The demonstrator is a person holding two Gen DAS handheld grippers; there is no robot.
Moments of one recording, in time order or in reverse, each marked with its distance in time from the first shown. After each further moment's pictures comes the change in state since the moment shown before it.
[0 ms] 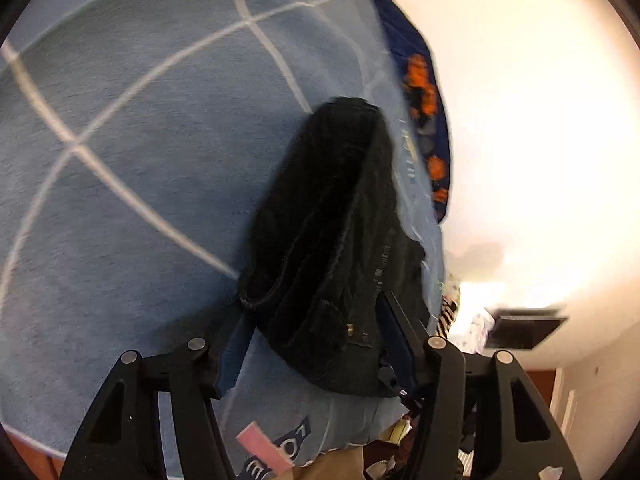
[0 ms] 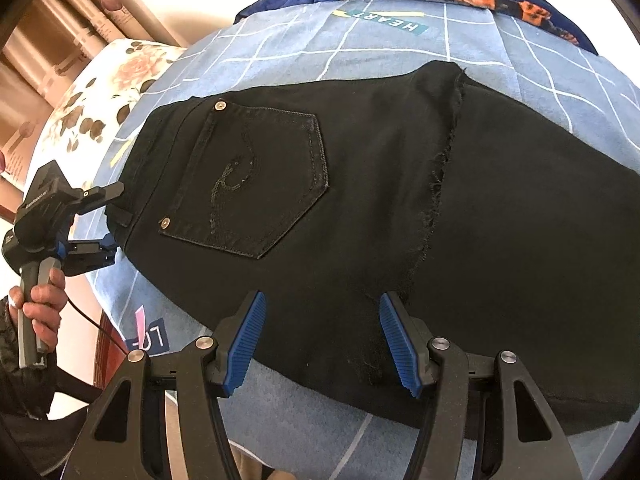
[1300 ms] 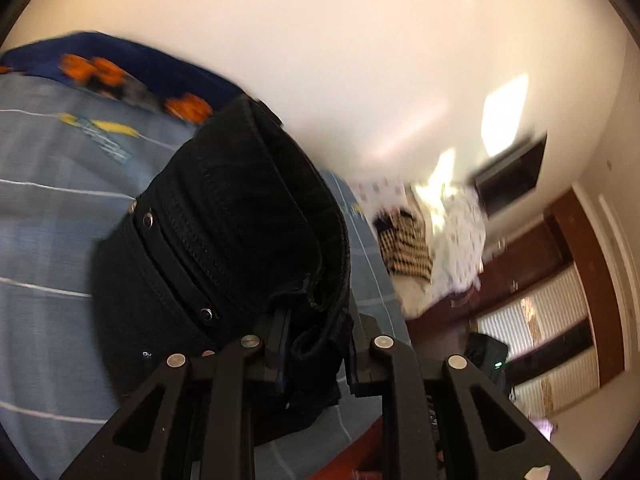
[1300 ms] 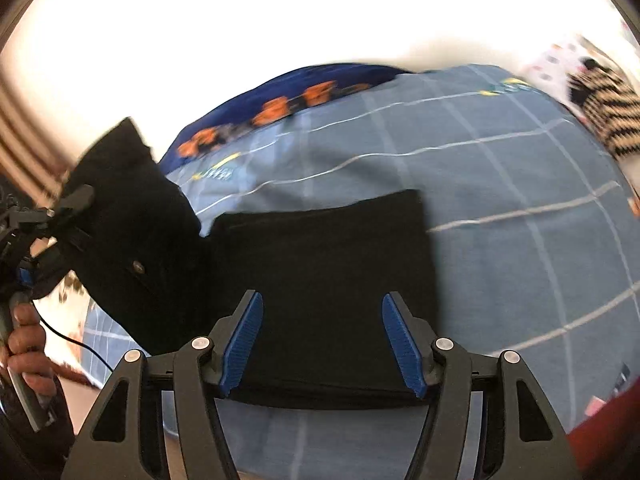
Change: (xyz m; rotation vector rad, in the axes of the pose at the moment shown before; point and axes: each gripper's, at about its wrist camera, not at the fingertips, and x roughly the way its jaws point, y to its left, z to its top) left arm 0.178 -0.319 -0.112 0.667 0.117 -0.057; right arm -0.175 -0.185 -0.055 0.385 -0.370 -0.101
